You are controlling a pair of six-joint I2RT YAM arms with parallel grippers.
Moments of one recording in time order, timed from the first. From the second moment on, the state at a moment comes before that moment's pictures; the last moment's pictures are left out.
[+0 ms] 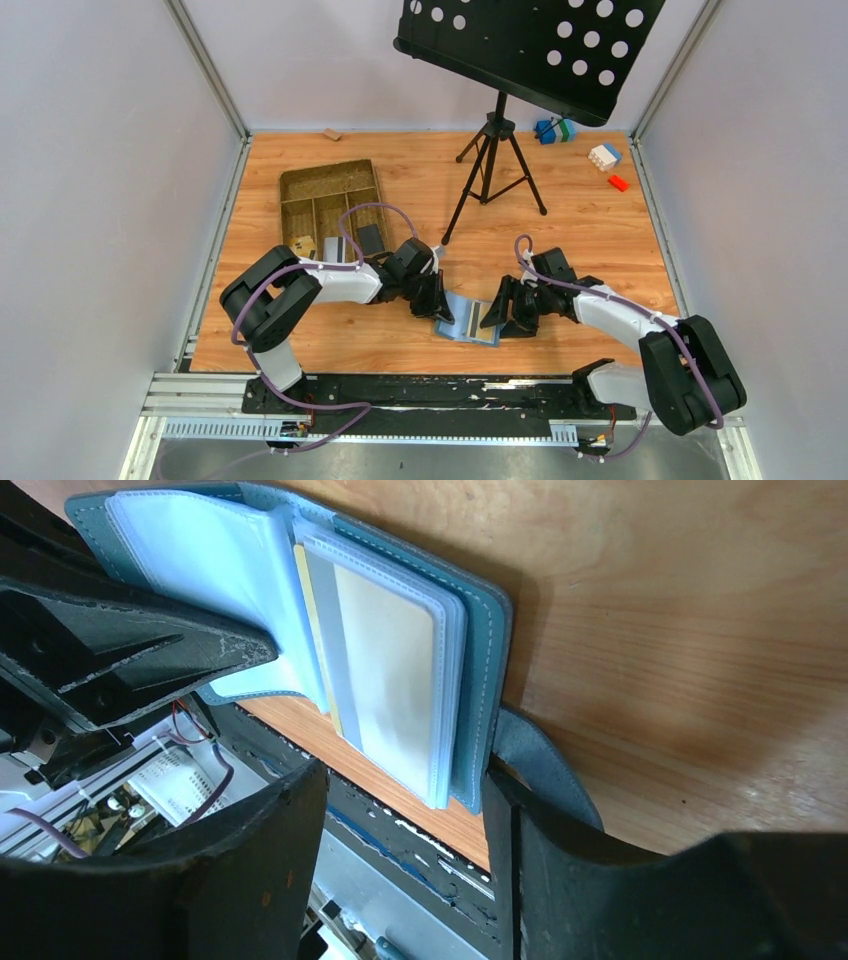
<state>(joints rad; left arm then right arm) -0.85 1.72 0.80 0.01 0.43 -0.86 0.40 1.24 0.46 -0.33 -0.57 0.71</state>
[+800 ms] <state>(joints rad) -0.85 1.76 0.82 0.03 0.48 -0.89 0.40 1.23 0.46 -0.37 -0.56 0.71</state>
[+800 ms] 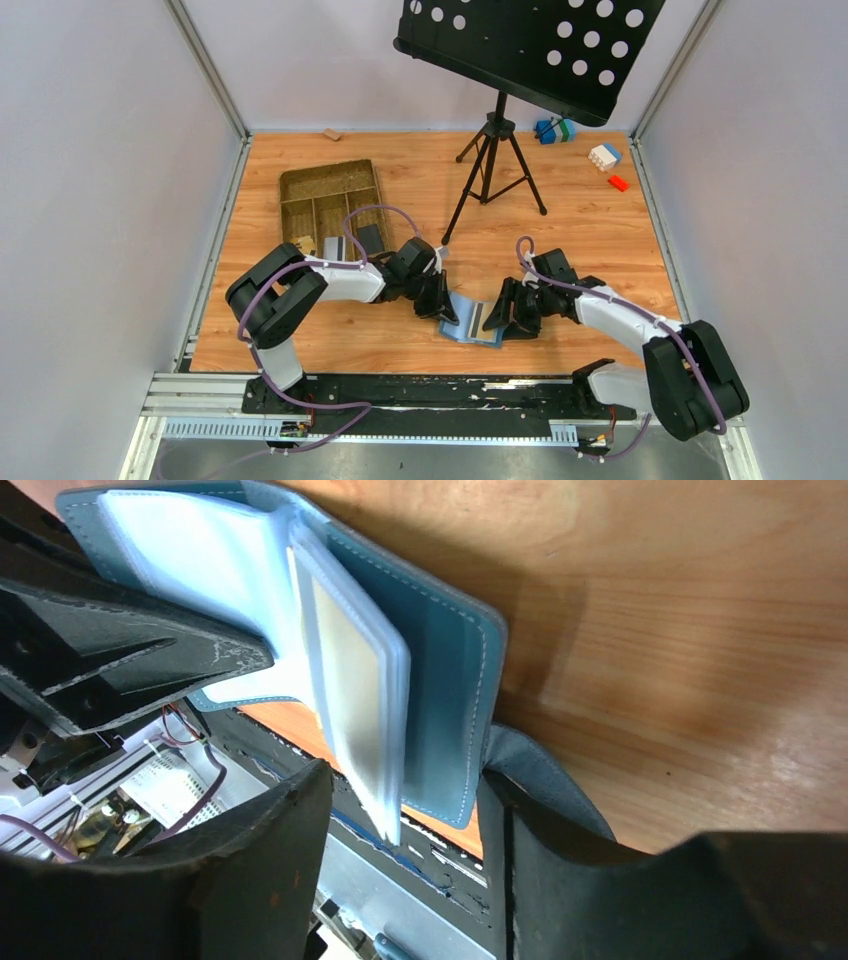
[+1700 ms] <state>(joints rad) -0.86 1.76 0.80 0.08 0.50 -0.92 0.40 1.14 0.46 -0.31 -0.63 0.79</state>
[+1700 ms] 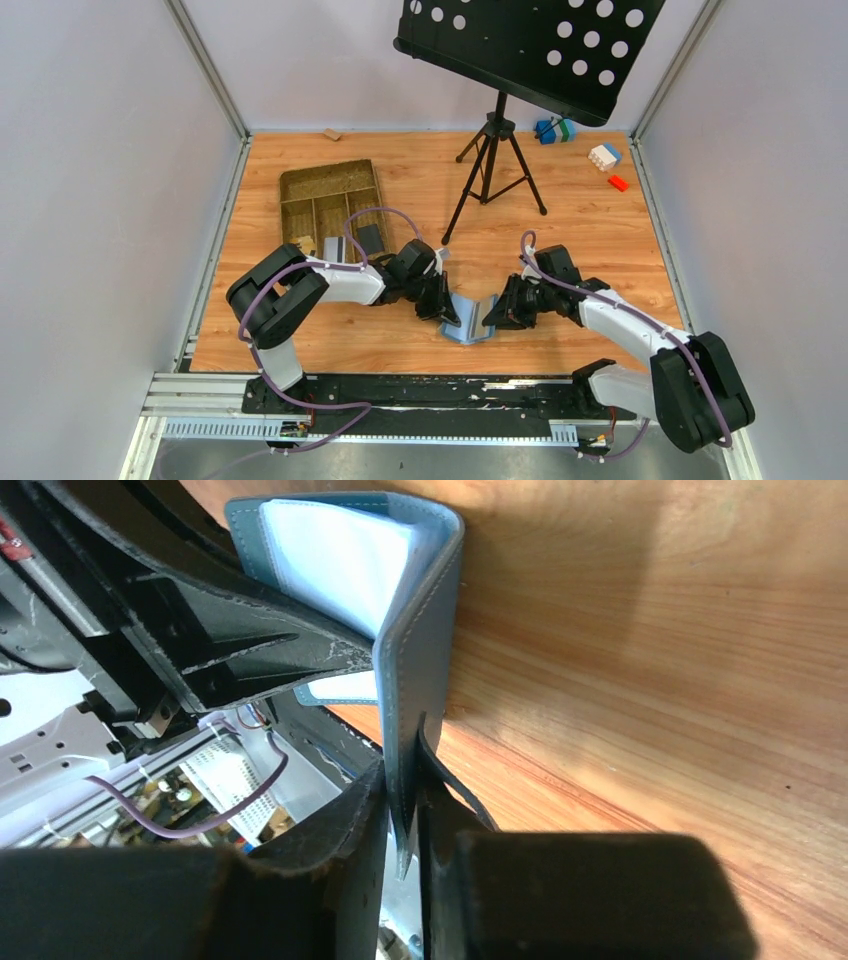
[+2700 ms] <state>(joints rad) -0.84 1.83 0.93 -0.13 0.54 -0.83 0.37 1.32 0.46 -0.27 -0.73 0.77</state>
